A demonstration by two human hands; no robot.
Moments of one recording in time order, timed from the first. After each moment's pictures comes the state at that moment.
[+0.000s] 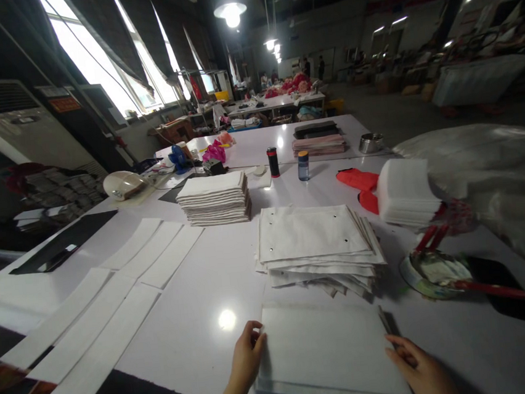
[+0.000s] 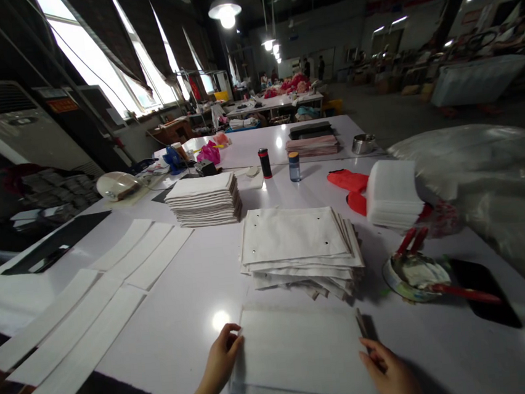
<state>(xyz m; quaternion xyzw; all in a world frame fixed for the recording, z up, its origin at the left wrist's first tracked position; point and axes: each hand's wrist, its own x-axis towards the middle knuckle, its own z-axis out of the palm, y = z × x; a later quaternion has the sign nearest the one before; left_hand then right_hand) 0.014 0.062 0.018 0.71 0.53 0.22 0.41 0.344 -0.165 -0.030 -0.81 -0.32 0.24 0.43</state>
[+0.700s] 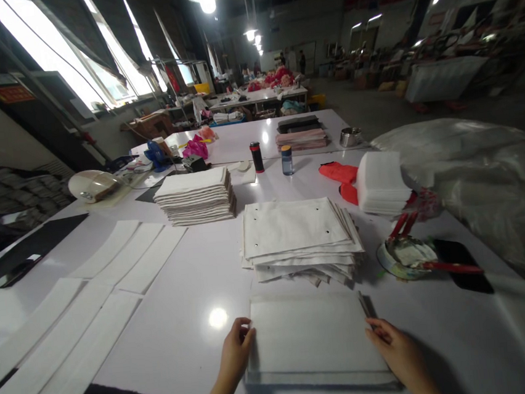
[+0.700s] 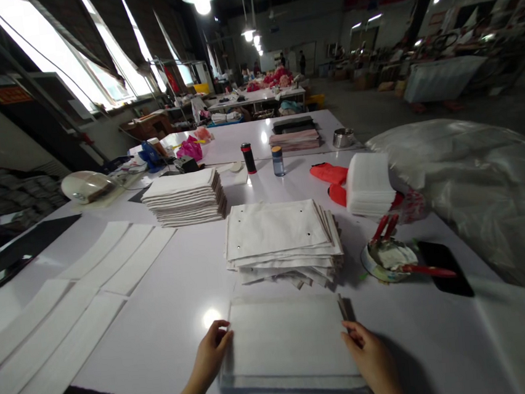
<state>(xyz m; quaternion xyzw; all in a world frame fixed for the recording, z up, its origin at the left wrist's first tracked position) 0.018 0.064 0.018 0.73 0.52 0.20 0.40 0.342 -0.166 -0.033 -0.83 -0.30 0.22 0.42</state>
